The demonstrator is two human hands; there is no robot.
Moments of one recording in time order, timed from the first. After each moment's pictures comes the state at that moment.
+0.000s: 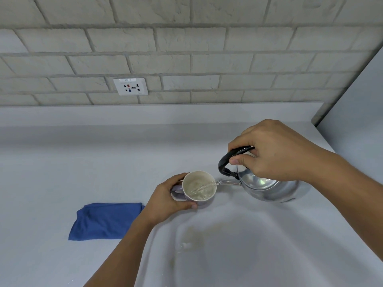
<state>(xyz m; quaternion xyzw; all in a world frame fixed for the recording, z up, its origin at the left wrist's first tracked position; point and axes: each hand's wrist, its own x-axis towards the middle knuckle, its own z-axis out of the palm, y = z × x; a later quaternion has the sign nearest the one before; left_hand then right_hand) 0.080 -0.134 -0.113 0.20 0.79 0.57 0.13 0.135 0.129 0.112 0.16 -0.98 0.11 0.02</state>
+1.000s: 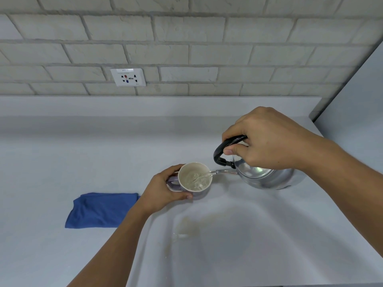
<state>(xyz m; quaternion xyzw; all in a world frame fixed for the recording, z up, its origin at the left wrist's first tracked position) 0.081 -0.134 -0.113 0.21 0.80 0.55 0.12 0.134 0.128 0.116 0.19 -0.98 0.09 0.03</state>
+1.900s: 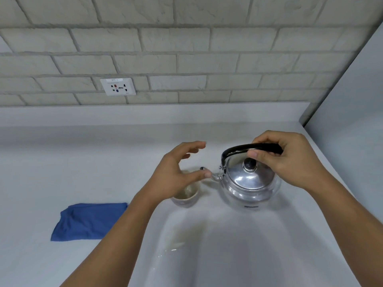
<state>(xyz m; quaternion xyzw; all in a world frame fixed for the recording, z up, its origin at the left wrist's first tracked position) 0.082 -0.063 -0.011 0.28 0.79 0.54 0.06 0.161 0.212 0.056 0.01 -0.89 0.43 0.14</state>
